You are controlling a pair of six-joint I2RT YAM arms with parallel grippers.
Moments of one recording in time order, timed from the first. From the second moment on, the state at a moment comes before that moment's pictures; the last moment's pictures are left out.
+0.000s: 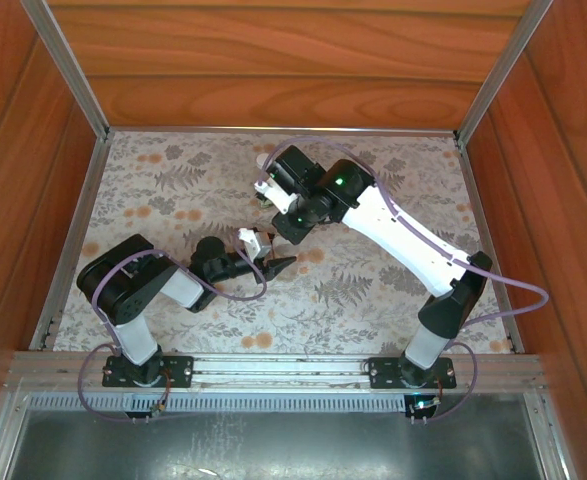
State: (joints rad) left arm -0.69 1.75 0.38 1.34 0.55 0.01; right arm 0.94 1.71 1.87 -1.29 0.02 -0.06
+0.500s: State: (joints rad) left arm -0.68 1.75 0.39 1.33 0.57 0.00; right arm 0.94 1.64 1.76 -1.18 0.03 -0.01
